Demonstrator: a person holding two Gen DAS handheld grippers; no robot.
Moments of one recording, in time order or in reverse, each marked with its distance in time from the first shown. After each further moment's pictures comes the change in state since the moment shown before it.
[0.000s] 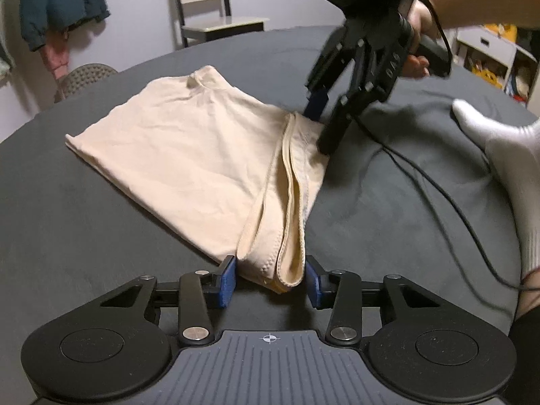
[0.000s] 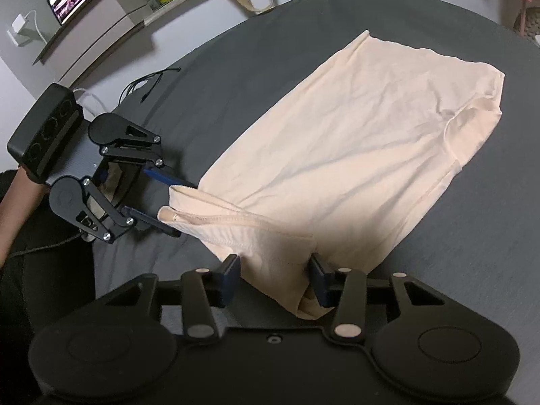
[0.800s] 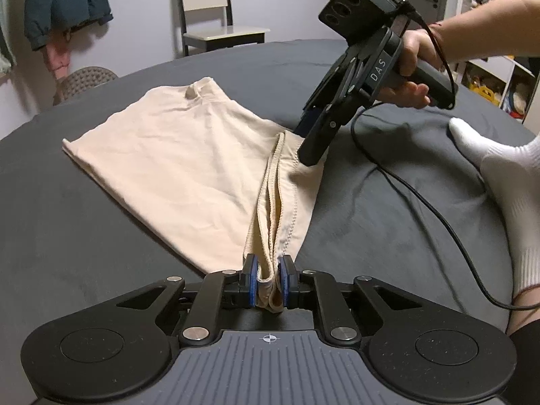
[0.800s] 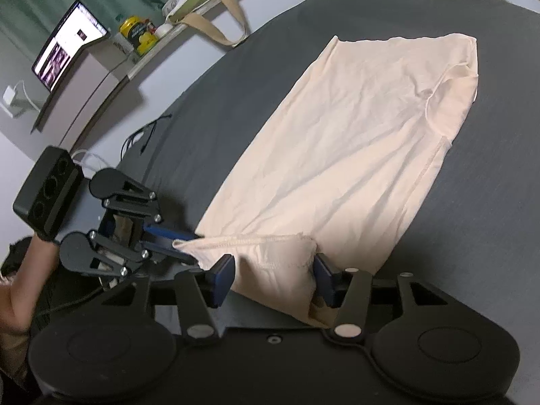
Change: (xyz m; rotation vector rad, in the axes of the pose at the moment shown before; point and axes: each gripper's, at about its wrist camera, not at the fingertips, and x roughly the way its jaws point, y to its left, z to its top) left arm 0.003 0.001 0.006 -0.039 -0.024 -0.023; right arm 0.003 -0.017 -0.003 0.205 -0.117 0.085
